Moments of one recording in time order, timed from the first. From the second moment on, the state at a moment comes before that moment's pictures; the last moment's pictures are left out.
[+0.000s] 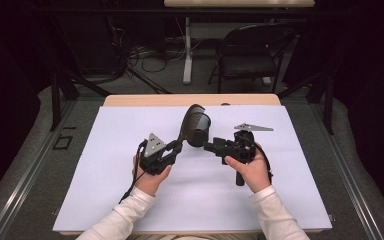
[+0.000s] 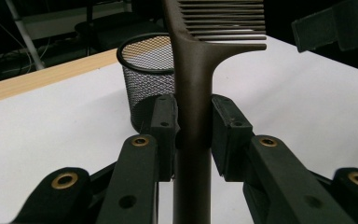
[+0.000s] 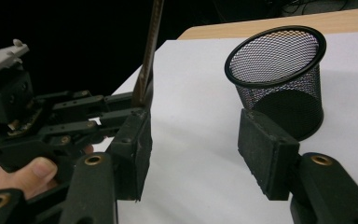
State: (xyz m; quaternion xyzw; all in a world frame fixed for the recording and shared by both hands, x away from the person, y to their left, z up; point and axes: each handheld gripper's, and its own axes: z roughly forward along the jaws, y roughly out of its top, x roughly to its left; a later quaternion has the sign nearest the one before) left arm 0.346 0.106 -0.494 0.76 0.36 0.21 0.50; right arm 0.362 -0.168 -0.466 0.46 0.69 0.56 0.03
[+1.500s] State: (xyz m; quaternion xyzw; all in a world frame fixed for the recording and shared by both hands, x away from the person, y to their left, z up) left arm 0.325 0.077 -0.509 0.79 0.31 0.20 0.48; right arm 0.362 -0.186 -0.456 0.49 0.64 0.59 0.00
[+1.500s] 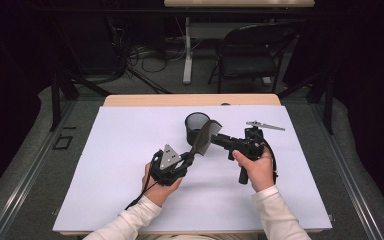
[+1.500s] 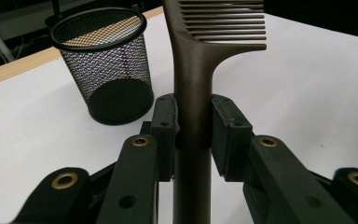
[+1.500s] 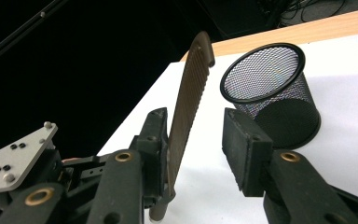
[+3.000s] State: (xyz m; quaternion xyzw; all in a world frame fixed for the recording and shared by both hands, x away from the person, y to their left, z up) left arm 0.313 0.061 -0.514 0.81 0.28 0.20 0.47; right arm 0.367 -0.196 -0.461 0.52 0.62 0.59 -0.03
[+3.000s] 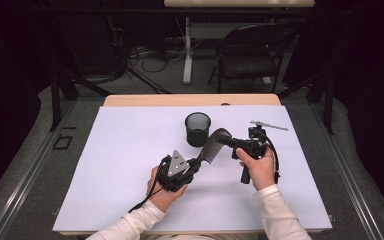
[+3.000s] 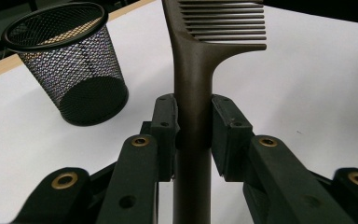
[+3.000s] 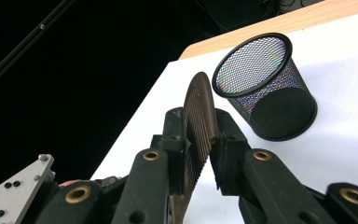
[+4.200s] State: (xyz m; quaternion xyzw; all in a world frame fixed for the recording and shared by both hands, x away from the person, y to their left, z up) left arm 0.313 0.060 -0.517 0.81 0.28 0.19 0.47; right arm 0.367 -0.196 -0.464 0.52 0.61 0.59 -0.05
